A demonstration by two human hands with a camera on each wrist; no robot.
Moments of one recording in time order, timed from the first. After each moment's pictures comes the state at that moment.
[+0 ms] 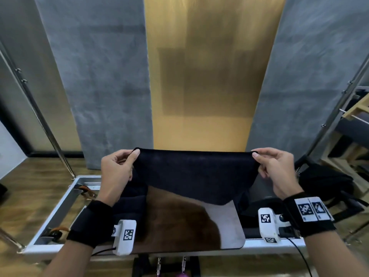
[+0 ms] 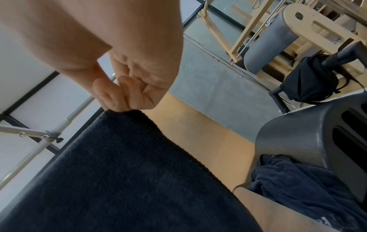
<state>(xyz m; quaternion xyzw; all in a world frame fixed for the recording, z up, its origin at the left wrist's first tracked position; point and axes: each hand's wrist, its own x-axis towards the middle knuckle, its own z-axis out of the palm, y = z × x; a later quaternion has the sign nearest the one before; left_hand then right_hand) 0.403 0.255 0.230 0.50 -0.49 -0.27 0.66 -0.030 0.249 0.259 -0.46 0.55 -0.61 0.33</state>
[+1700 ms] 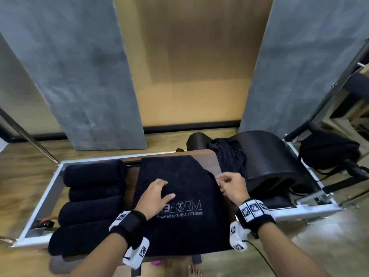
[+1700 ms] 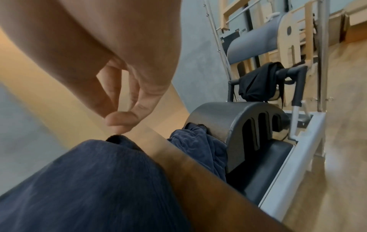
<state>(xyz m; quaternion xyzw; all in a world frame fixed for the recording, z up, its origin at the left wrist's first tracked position) 0.291 0.174 0.039 0.62 -0.71 -0.30 0.14 -0.018 0.164 0.039 -0.48 0.71 -0.36 0.38</state>
